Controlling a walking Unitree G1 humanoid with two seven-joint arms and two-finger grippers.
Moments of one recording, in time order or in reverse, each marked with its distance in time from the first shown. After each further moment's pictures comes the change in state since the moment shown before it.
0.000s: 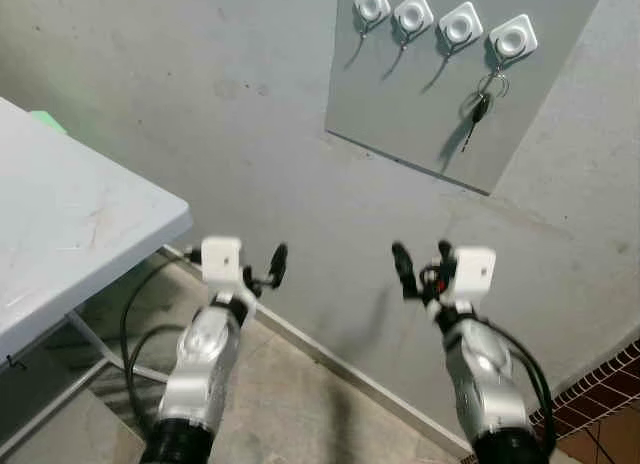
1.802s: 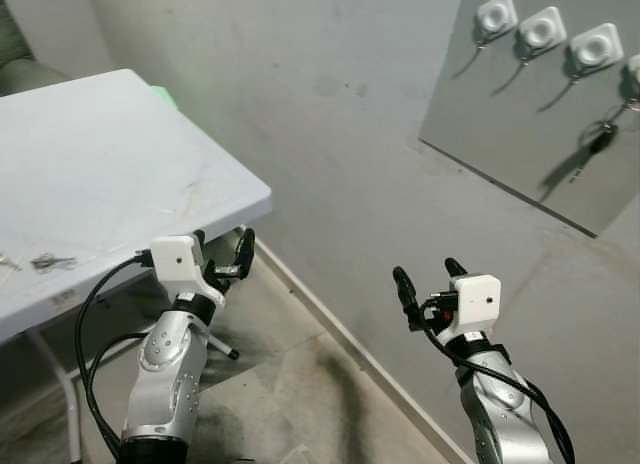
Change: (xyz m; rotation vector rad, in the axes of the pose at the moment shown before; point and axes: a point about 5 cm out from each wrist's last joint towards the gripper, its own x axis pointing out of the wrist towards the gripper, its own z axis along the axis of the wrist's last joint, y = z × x) left arm -0.006 0.018 0.045 -0.114 -0.156 0.001; right arm -0.021 0.006 0.021 -0.133 -0.061 0.048
